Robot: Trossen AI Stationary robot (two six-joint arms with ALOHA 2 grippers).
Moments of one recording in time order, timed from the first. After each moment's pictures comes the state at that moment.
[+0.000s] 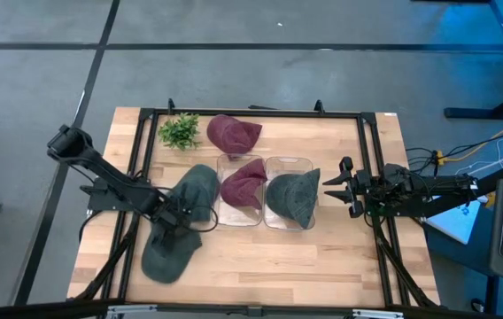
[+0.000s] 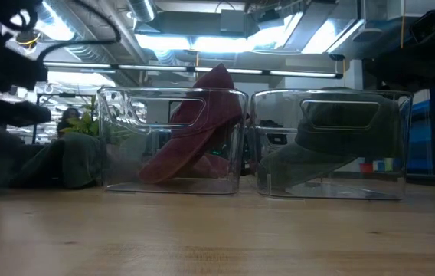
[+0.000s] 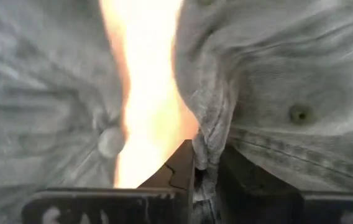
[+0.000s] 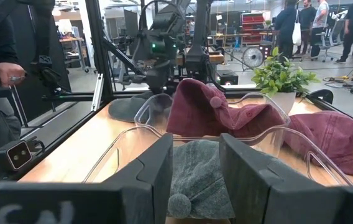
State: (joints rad) left arm -0.54 1.28 0.57 -0.63 0.03 -0.35; right arm 0.05 0.00 0.01 0.01 -0.02 0.04
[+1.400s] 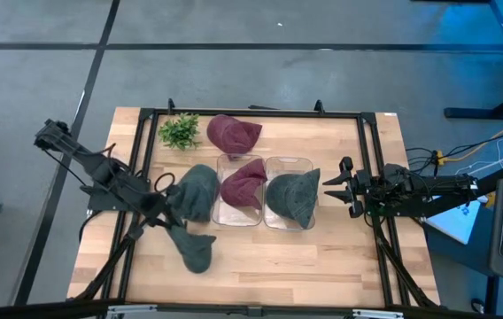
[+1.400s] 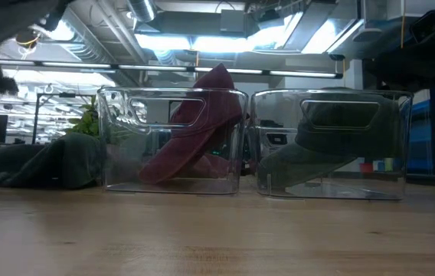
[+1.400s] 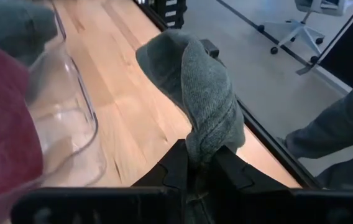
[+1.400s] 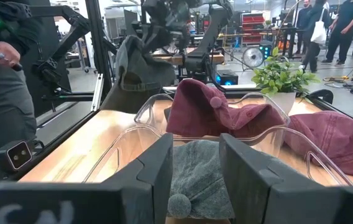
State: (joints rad) left arm -0.54 0.66 0.61 -0.47 0.05 -0.08; right arm 0.05 0.00 0.01 0.01 -0.02 0.04
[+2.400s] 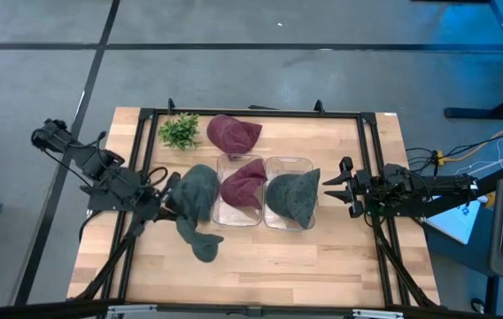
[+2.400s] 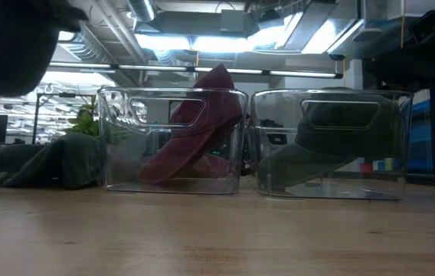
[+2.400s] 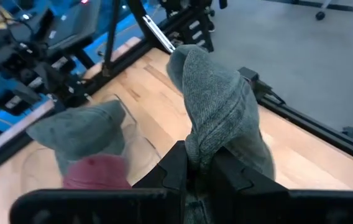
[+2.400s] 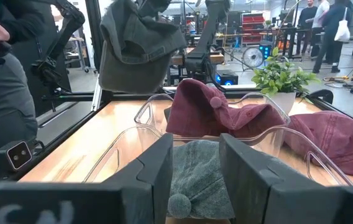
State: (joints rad) left arm -0.52 0.80 0.91 -0.57 -0.10 0.36; right arm 0.05 0.00 0.01 0.01 -0.02 0.04
